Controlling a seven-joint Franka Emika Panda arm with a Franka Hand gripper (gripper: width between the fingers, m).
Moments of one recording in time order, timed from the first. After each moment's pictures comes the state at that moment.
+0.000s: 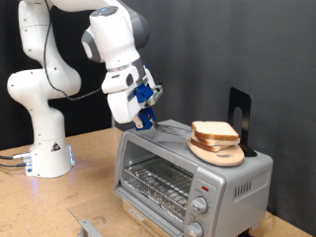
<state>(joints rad) 0.04 -0.30 0.07 -2.47 0.43 2.33 0.06</state>
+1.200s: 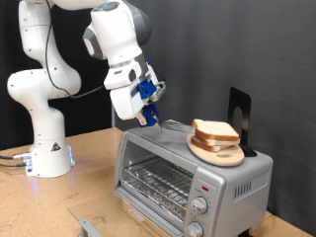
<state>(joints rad) 0.04 -0.28 0.07 -2.43 0.44 2.33 0.07</state>
